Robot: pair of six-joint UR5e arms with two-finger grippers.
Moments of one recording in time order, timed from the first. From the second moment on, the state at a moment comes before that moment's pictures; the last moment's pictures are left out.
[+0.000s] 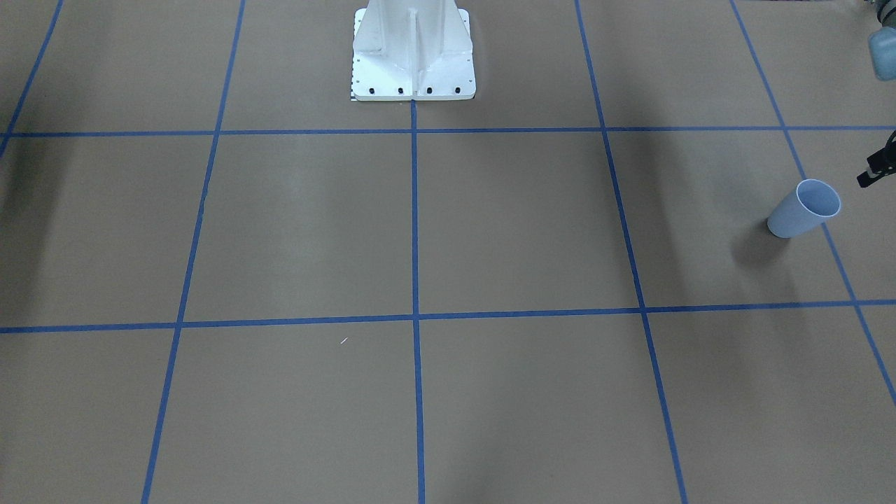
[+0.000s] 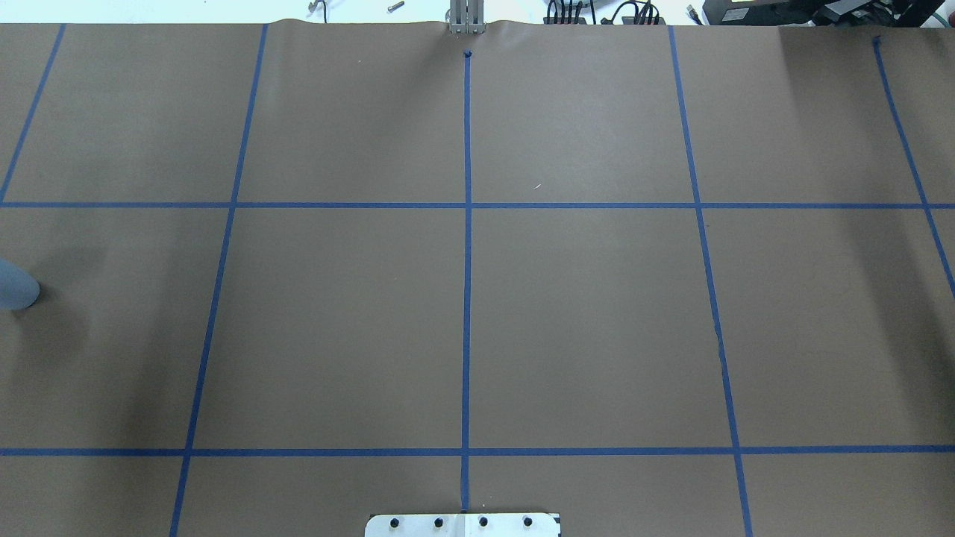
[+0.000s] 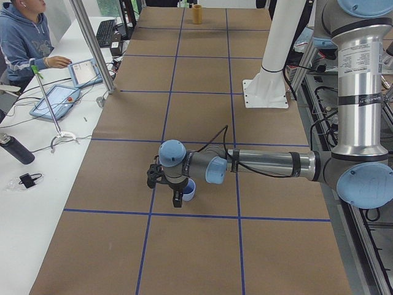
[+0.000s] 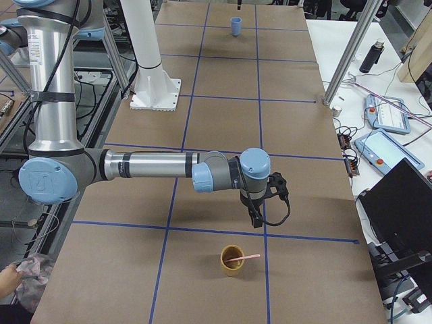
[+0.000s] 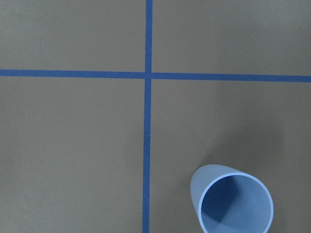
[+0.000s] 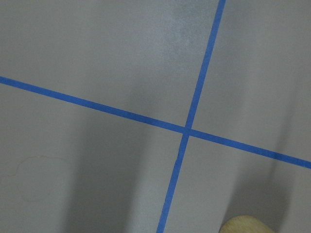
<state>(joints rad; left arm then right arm) -1.39 -1.48 -1.67 -1.75 -2.39 -0.23 1.52 -1.58 1.62 -1.43 2.35 -0.10</state>
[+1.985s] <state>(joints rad) -1.29 -1.50 -1.52 -1.95 -2.44 -0.35 1.48 -1.58 1.60 -1.43 2.35 -0.10</state>
